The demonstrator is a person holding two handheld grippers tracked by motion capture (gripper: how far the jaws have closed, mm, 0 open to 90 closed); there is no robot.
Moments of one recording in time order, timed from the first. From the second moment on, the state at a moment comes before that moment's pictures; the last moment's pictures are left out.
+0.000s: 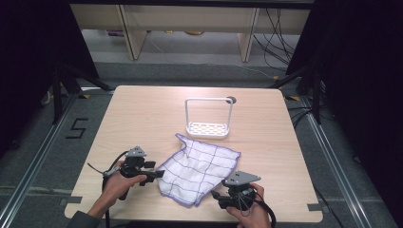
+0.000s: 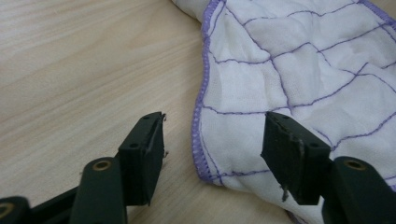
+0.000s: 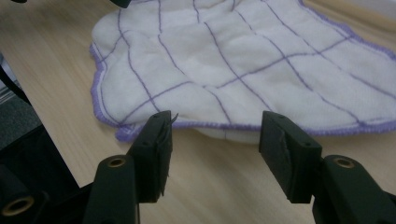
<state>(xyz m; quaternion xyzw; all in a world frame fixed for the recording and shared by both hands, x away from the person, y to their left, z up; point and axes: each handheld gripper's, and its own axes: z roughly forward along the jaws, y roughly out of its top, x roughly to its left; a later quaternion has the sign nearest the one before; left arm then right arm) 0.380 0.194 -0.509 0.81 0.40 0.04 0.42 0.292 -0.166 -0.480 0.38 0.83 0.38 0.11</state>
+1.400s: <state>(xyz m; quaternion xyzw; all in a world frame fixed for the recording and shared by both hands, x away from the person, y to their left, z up) 0.343 0.175 -0.498 0.82 0.35 0.06 0.45 0.318 -0.159 -0.489 0.41 0.81 0.40 0.12</state>
